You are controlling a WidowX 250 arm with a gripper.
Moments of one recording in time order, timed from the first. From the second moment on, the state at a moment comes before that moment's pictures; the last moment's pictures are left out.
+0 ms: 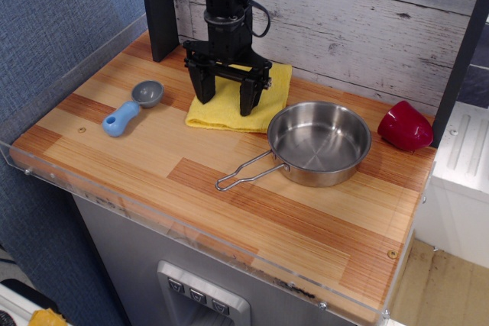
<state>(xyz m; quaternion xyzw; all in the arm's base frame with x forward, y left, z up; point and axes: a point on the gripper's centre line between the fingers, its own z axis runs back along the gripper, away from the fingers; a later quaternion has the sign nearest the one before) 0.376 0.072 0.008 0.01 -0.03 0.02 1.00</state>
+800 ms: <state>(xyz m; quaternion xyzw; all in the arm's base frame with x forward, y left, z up) 0.362 0.065 0.006 0.01 -0.06 -0.04 1.00</state>
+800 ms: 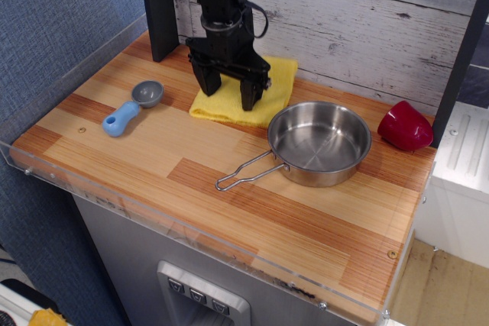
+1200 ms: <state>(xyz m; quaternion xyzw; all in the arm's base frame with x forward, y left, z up) 0.293 0.045 0.007 -0.01 -0.02 -0.03 1.00</state>
